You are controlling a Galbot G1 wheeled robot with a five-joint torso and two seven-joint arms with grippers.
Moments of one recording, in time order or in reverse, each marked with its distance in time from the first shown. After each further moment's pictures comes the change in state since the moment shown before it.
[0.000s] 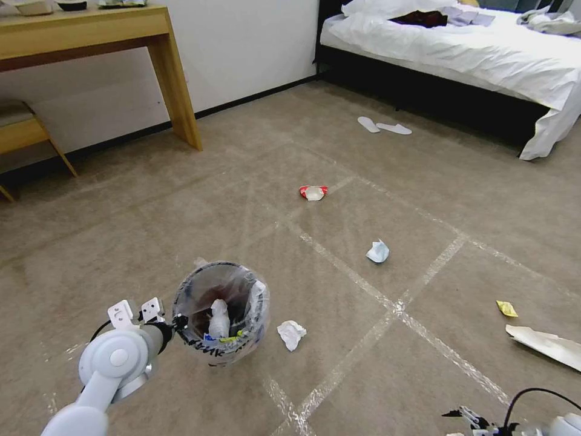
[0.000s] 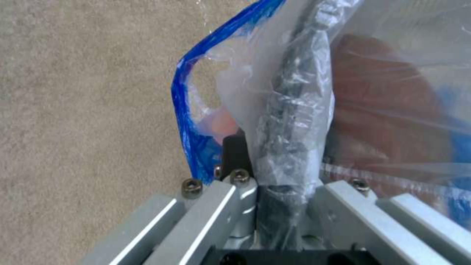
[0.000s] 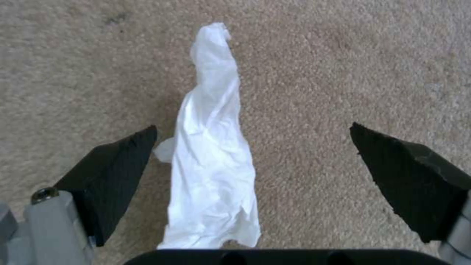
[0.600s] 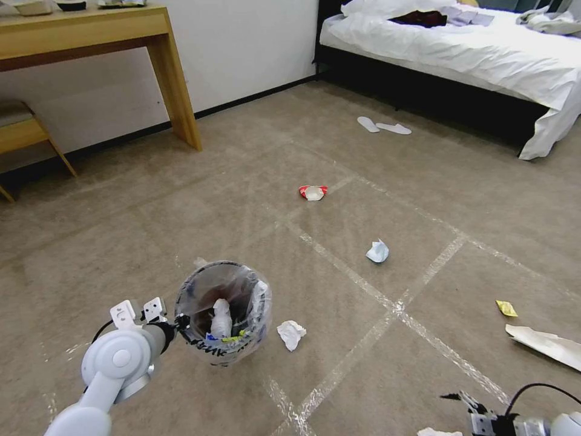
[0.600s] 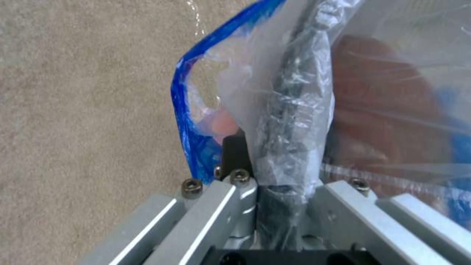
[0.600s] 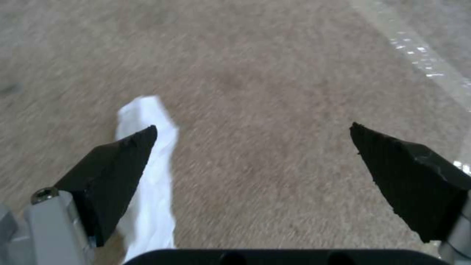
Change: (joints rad) left arm -0.009 -0.010 0.016 -0.005 0.010 -0.003 -0.001; right arm -0.025 0.000 0.060 0.042 0.196 0.003 0.022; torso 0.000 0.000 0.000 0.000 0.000
